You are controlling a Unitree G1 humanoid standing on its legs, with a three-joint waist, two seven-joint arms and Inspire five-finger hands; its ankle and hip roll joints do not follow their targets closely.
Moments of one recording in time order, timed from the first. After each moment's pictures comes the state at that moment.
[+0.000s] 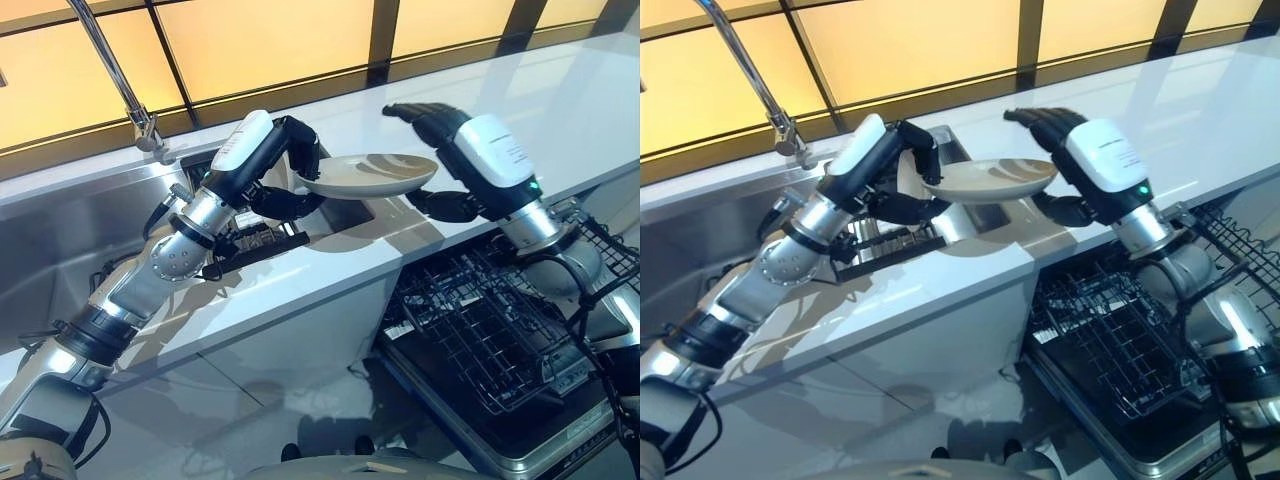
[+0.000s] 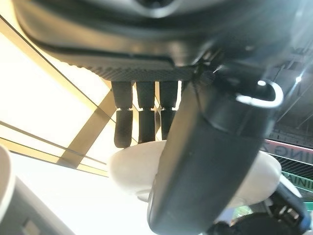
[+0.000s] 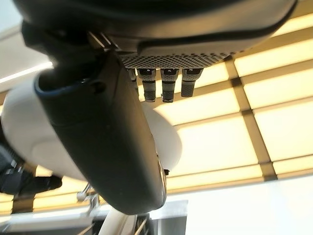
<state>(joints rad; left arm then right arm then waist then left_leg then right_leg) -0.53 0.81 -0.41 0.00 0.07 -0.39 0.14 -0.37 -0.91 0.17 -0.05 -0.47 -0.41 -0.16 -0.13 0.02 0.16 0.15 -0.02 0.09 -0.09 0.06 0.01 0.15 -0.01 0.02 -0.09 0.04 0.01</state>
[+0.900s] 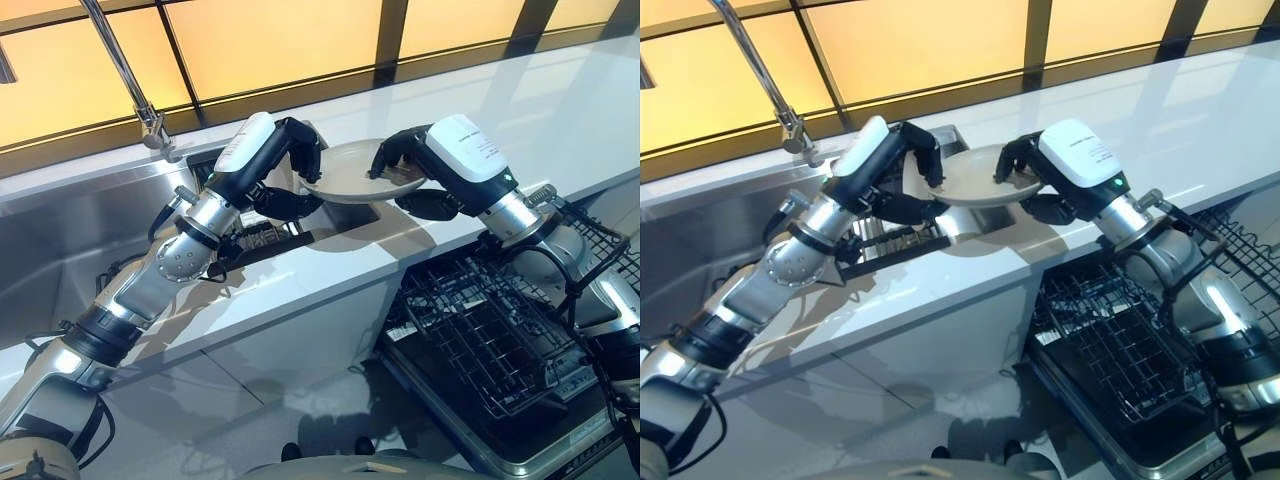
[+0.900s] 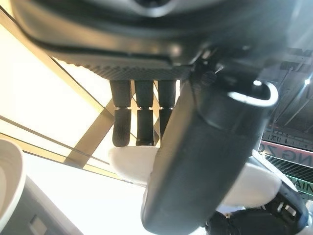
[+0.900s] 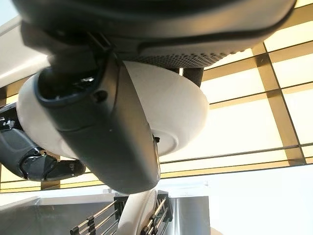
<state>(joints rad) -0.53 0.80 -0.42 0.00 0.07 -0.36 0.16 -0.44 -0.92 0.21 -0.04 -0.45 -0.41 -0.10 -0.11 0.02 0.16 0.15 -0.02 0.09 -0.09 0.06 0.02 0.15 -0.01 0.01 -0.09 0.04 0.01</state>
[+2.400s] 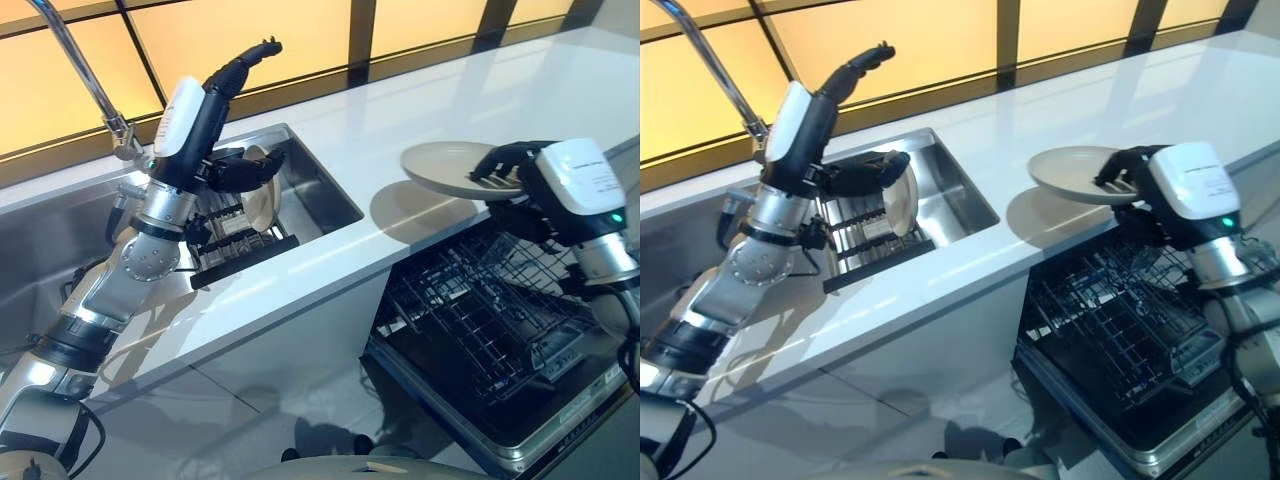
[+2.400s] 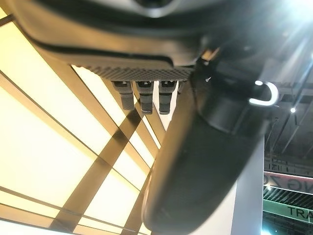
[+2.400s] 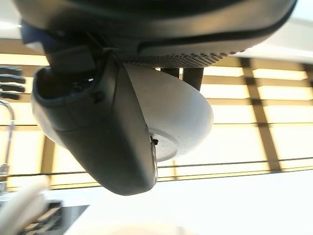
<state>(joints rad) -0.43 0.84 -0.21 0.01 0.12 -0.41 0.35 0.08 -0.96 -0.27 -0.05 -0.60 -0.38 -0.33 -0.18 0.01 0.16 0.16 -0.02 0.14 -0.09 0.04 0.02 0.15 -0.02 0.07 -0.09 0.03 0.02</state>
